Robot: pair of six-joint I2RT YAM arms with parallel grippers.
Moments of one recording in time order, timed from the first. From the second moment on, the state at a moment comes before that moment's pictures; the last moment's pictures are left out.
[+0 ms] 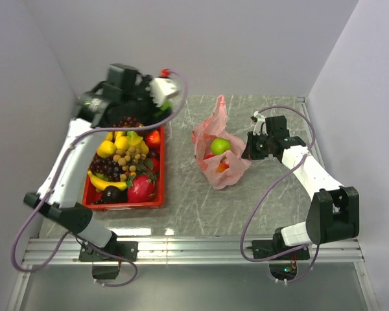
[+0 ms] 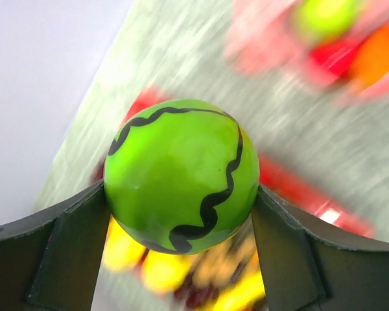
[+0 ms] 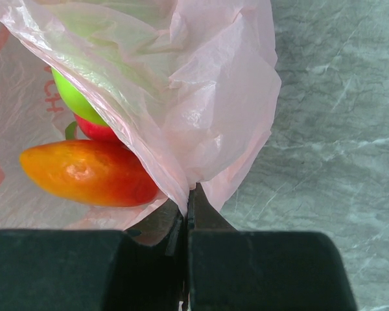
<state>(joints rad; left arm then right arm) -0.39 1.51 2.00 -1.15 0.17 0.60 0.15 1.39 1.01 -0.52 -0.36 0.12</state>
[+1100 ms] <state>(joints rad) -0.67 1.71 1.77 -0.71 0.37 0.22 0.12 1.38 1.02 -0.52 -0.40 0.10</state>
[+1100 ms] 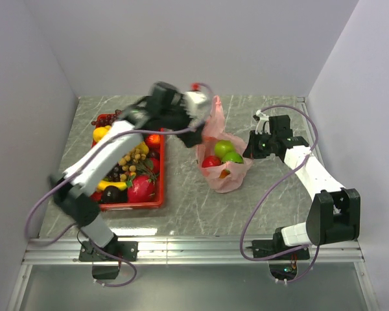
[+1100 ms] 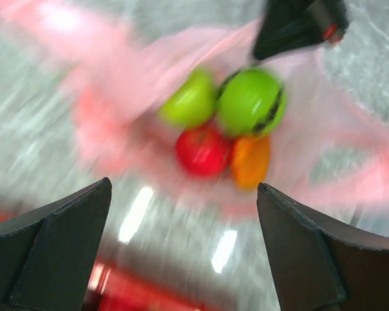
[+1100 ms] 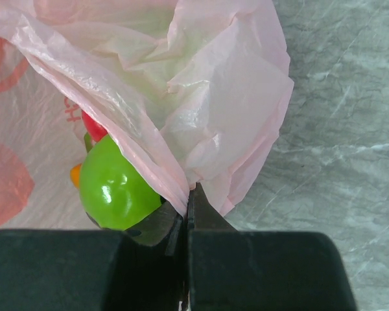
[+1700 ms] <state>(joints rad) -0.29 1.14 1.31 -1.05 0.08 0.19 0.11 1.38 1.01 -0.52 -0.40 0.08</state>
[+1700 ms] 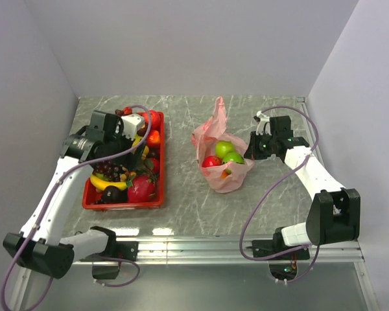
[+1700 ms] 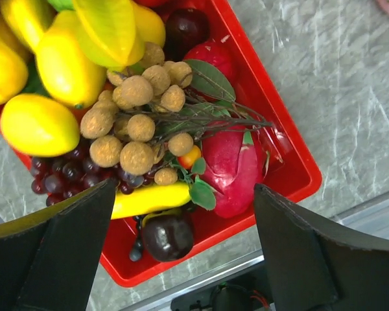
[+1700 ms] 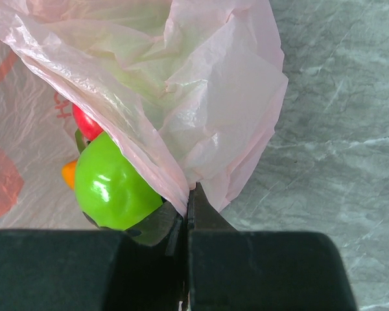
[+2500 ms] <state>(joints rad) -0.40 1.46 1.27 -1.15 0.24 1.37 0.11 1.39 1.01 -0.52 -0.38 0.11</state>
